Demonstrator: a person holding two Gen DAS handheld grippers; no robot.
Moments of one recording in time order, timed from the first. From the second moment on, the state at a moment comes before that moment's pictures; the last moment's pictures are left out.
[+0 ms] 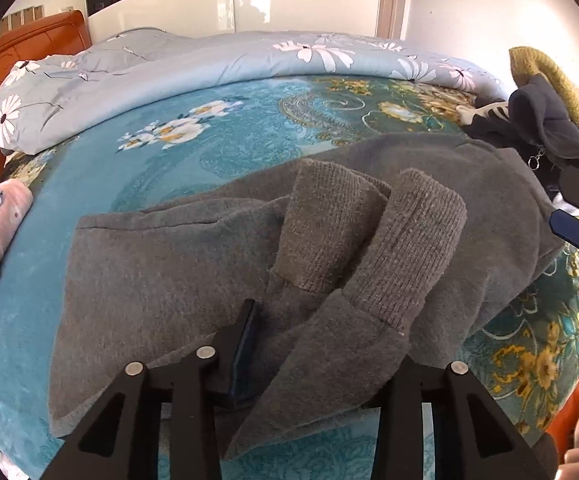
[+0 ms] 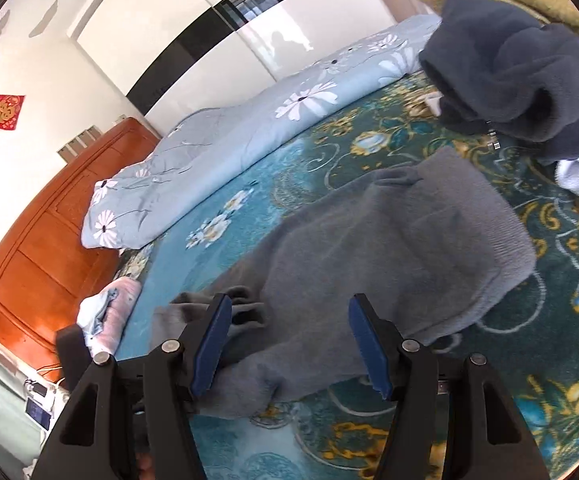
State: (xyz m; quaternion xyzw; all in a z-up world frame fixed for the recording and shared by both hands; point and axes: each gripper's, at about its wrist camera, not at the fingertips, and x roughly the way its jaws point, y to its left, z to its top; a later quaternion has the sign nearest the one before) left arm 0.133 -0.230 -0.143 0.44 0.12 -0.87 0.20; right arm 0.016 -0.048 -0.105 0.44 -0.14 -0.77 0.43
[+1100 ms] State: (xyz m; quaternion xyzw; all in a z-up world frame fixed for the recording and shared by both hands) left arm 0.265 -0.345 -0.174 0.38 0.30 -0.83 0.28; right arm -0.016 -0.154 -0.168 0.63 -0.21 -0.61 0.44
